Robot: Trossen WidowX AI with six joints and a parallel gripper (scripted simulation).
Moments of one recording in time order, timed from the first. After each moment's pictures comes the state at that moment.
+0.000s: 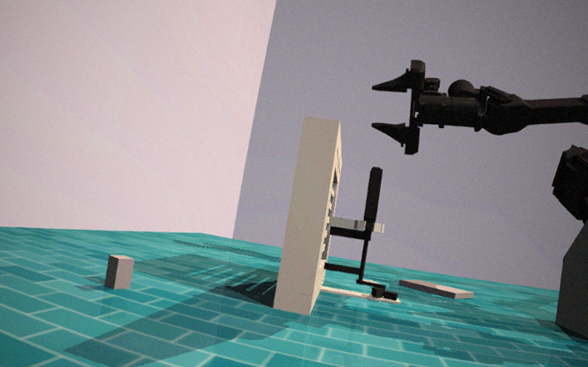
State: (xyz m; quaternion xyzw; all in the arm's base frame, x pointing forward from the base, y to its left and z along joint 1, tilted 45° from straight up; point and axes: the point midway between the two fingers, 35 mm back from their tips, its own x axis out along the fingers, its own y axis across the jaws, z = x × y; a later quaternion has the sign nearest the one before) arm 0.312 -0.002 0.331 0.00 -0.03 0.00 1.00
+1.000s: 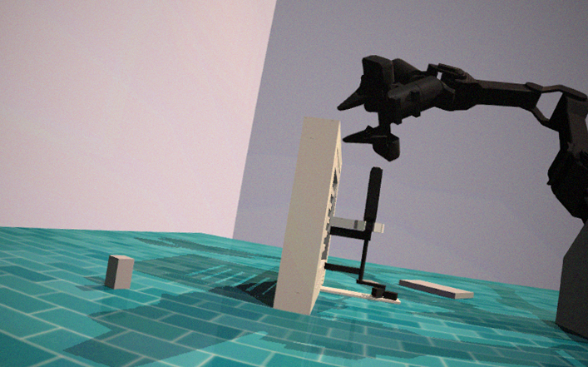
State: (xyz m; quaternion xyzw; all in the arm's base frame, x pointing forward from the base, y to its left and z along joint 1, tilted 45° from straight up) arm 0.364 0.036 0.207 0.03 0.31 -0.05 0.95
